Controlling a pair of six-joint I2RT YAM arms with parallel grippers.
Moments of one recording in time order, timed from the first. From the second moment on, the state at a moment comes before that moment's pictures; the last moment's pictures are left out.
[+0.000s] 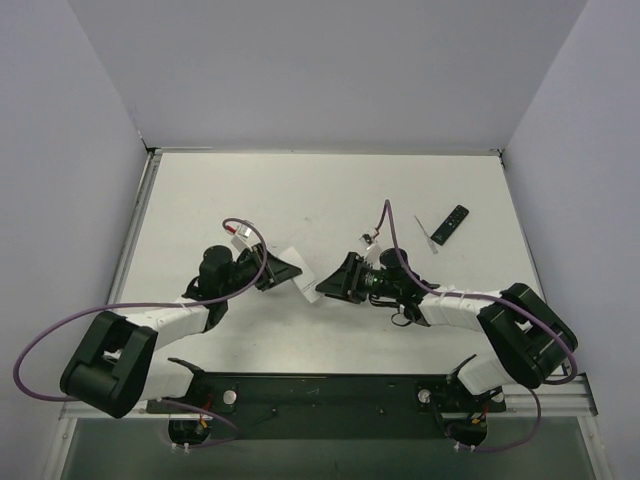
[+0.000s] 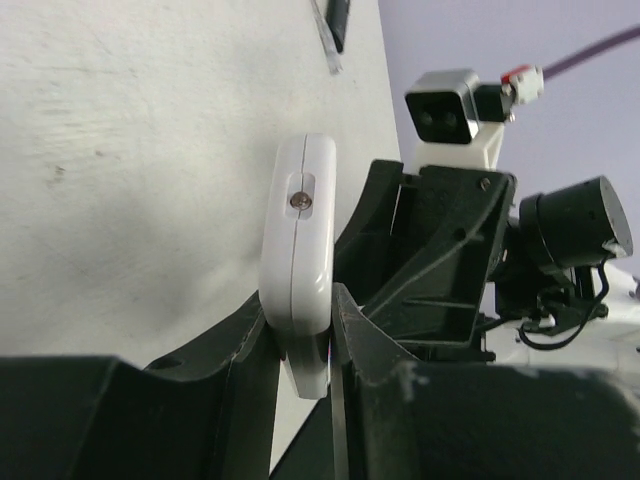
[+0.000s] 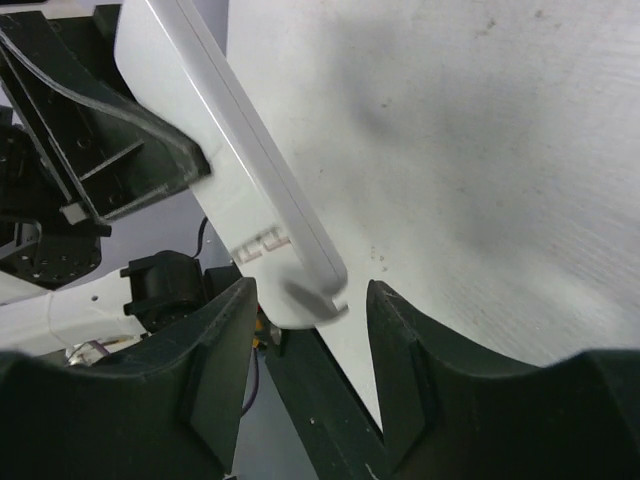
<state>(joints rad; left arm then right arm) -0.42 1.28 0.37 0.66 0.55 -1.05 0.66 1.45 0.44 0.63 -0.47 1.05</state>
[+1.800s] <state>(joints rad) -0.35 1.35 0.36 0.72 0.51 -1.05 0.63 1.58 0.38 0.87 -0.55 1.20</state>
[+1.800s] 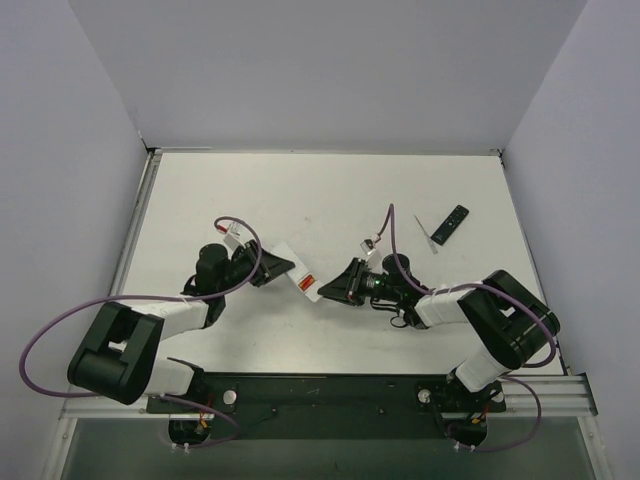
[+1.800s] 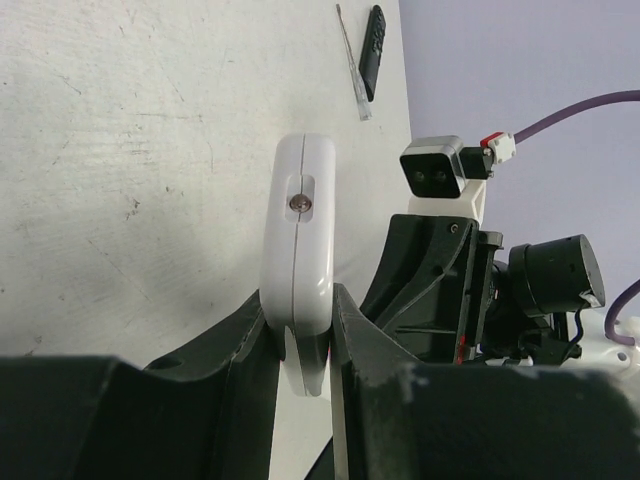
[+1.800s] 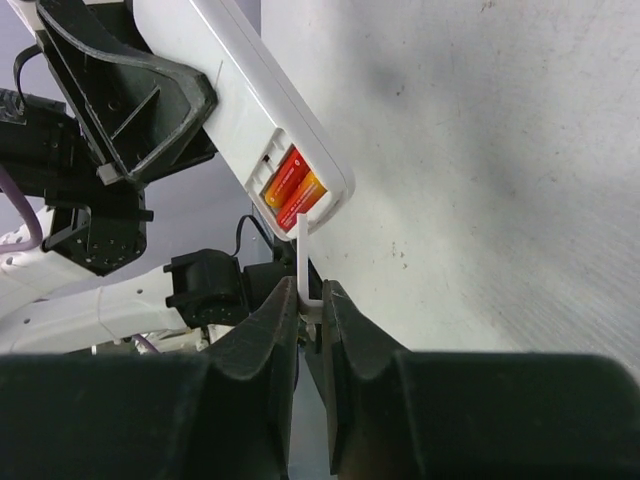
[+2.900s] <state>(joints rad) -0.38 1.49 0.56 0.20 0.50 -0.79 0.47 1.16 0.73 -0.41 0.18 0.72</state>
